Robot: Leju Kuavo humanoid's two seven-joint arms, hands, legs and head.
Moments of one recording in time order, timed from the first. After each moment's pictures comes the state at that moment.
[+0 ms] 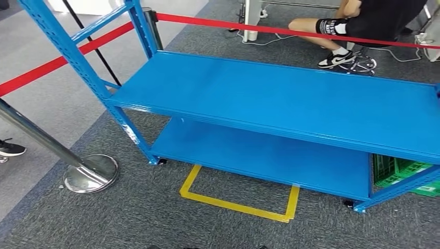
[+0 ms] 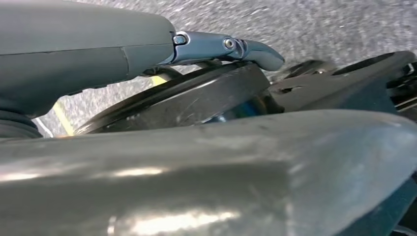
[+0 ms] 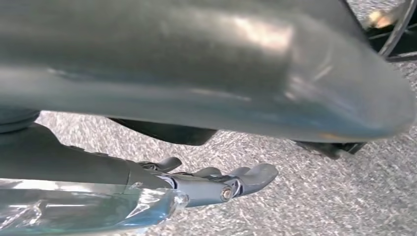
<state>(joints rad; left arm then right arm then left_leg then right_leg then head) -0.02 -0.25 1.13 -0.26 -1.53 -0.10 -0.10 -0.06 0.29 -0.86 -0.36 1.46 0.15 -0.09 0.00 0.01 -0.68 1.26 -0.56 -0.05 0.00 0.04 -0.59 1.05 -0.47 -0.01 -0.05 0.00</state>
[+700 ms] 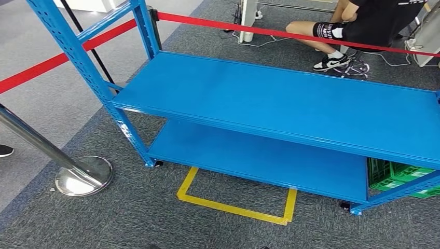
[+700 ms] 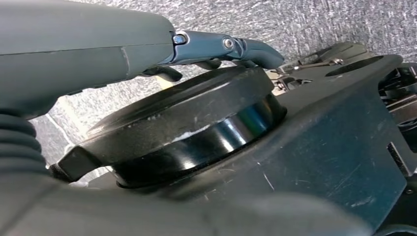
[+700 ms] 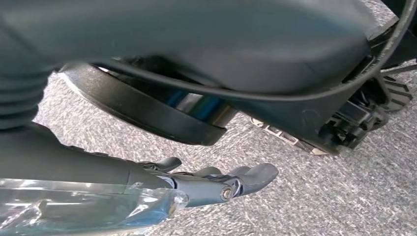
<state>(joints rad) -0.03 -0.23 1.10 -0.26 -1.49 -0.16 -0.04 -0.05 0.28 -0.86 -0.38 1.42 0.14 -0.08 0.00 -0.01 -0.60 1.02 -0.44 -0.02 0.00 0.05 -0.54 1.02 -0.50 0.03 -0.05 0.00</state>
